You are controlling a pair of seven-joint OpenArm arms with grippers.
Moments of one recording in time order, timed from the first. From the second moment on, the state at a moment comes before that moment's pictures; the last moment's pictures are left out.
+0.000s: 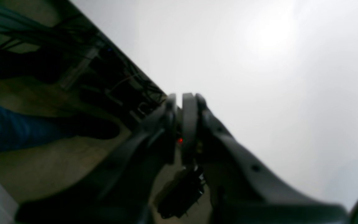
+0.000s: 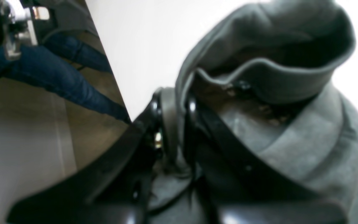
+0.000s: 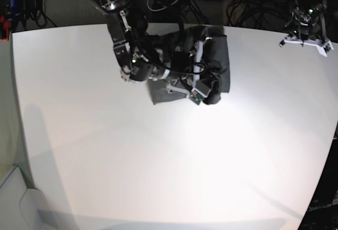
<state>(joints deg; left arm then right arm) 27.6 -7.6 -28.3 107.6 -21.3 17.1 48.7 -0.6 -8.2 -16.8 90.0 24.2 39.7 -56.9</state>
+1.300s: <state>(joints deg) 28.3 -7.2 -26.9 108.0 -21.6 10.3 49.0 -4.2 -1.2 -17.2 93.8 28.8 39.5 -56.7</state>
